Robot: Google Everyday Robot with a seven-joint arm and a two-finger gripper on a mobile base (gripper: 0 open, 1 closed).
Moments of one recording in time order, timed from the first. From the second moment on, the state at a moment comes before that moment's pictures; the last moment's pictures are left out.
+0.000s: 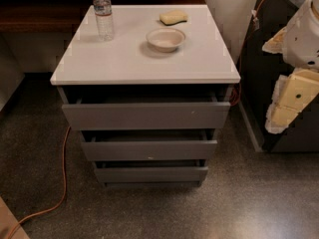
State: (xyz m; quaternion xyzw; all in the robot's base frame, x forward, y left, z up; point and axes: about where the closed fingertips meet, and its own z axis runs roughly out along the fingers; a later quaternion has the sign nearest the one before) arm 0.438 -0.217 0.976 -0.60 0.78 -0.03 0.16
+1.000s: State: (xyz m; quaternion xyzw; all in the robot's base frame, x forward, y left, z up) arm 0.438 -0.176 0.933 -0.63 0.76 -0.01 0.16
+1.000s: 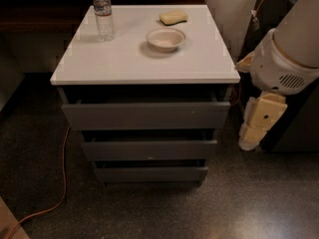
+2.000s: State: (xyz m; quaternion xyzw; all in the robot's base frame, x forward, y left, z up) arm 0.444 -0.122 0.804 -0.70 0.69 0.00 0.17
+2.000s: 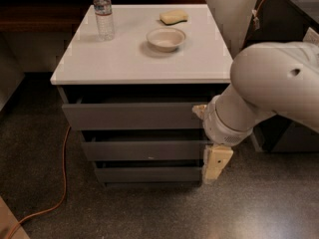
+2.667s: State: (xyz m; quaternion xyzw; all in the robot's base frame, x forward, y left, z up) arm 0.464 -0.092 0.717 -0.72 0.67 0.00 0.19
